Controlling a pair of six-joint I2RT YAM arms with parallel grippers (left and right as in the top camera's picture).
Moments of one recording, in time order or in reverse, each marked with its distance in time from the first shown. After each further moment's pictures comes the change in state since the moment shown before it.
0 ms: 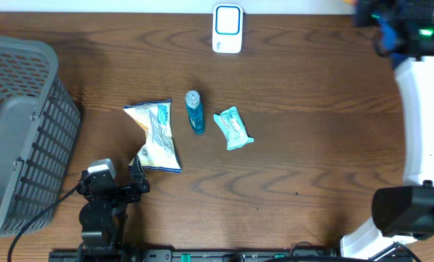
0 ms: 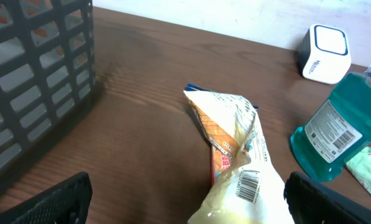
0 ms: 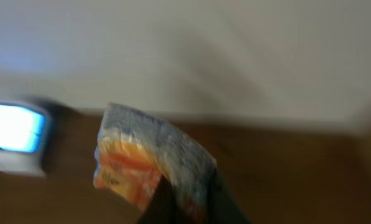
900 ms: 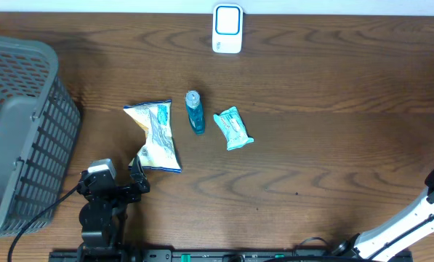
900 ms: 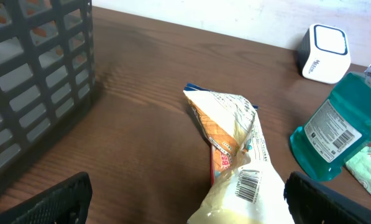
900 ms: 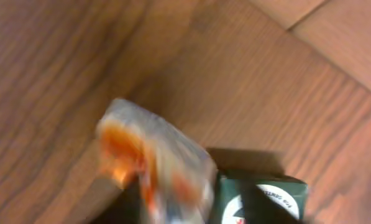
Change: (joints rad) left arm 0.000 0.000 0.000 0.000 0.000 0.000; right arm -0.702 0.391 -0.206 0.145 0.064 0.231
